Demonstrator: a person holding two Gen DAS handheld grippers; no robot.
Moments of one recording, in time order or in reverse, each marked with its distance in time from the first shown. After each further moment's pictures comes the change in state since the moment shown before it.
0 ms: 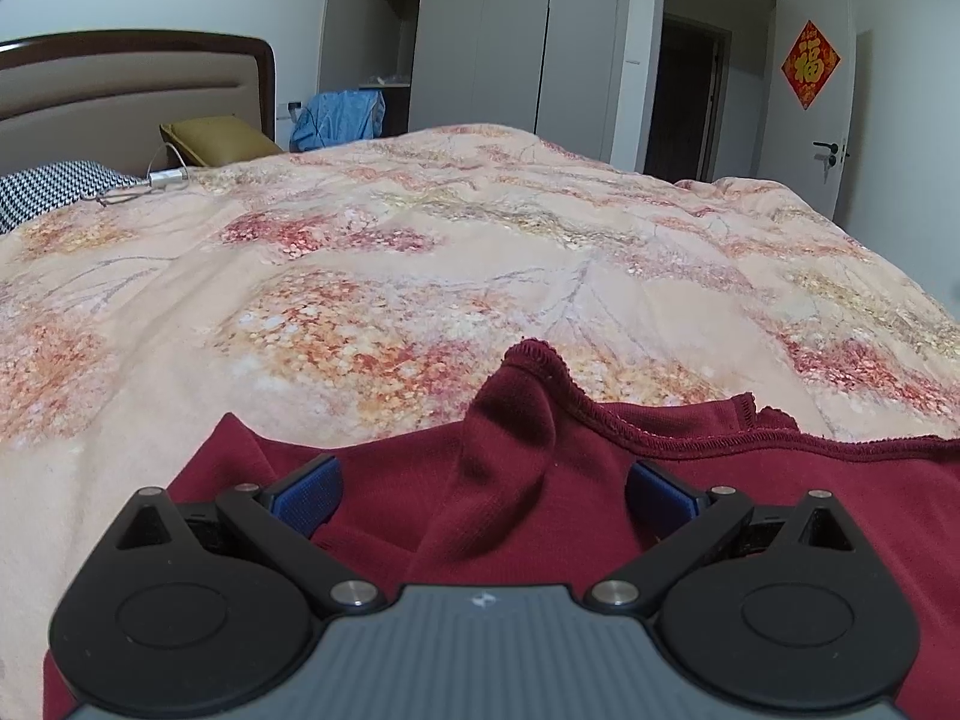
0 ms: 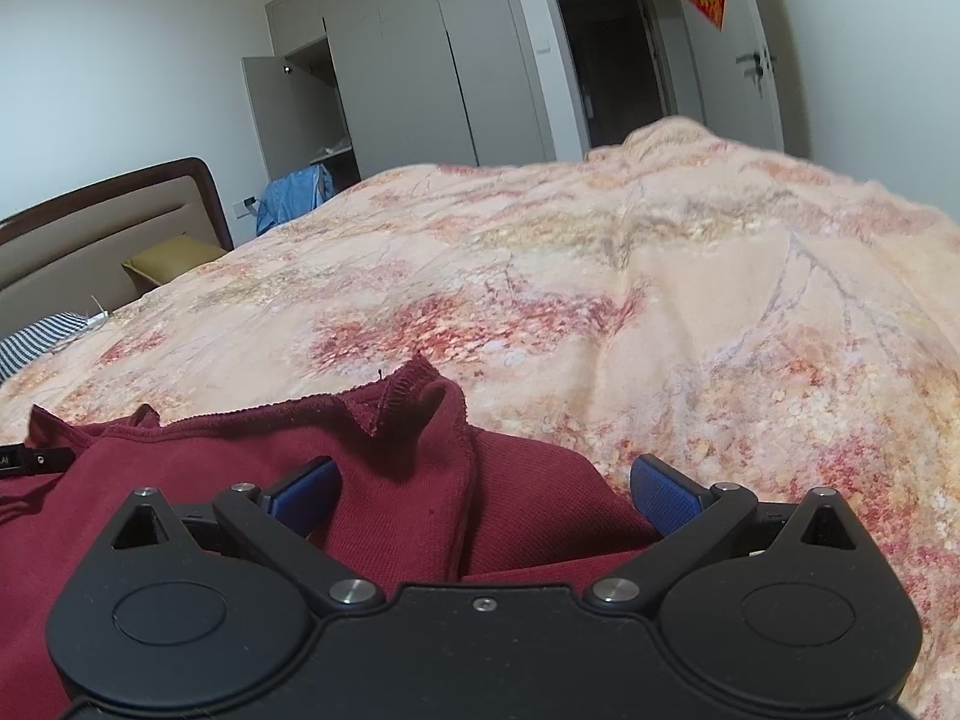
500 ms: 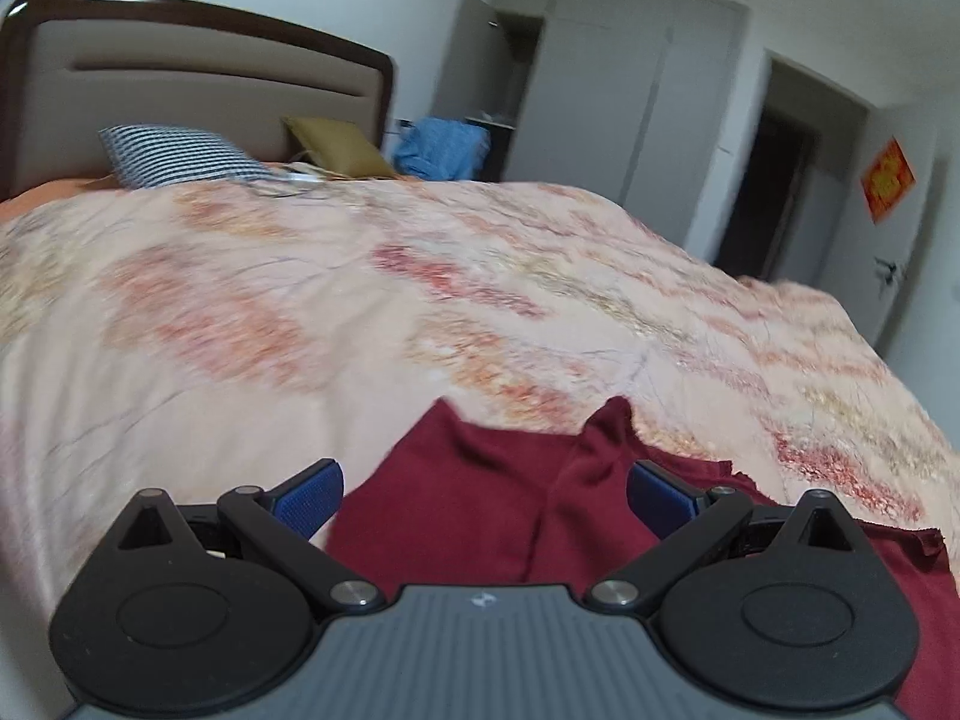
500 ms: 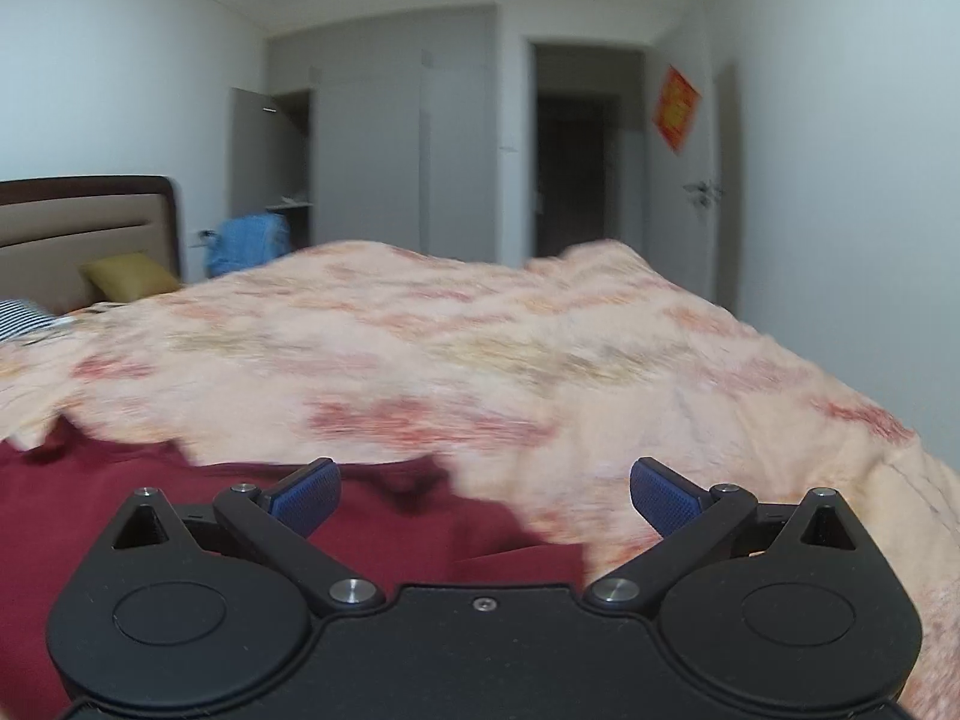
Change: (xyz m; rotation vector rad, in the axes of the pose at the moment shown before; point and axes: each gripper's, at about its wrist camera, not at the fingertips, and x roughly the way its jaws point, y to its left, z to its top) left arm -0.143 0.048 -0.024 -0.253 -0.108 0.099; right arm -0.127 0.065 -0.005 -0.188 -0.203 -0.179
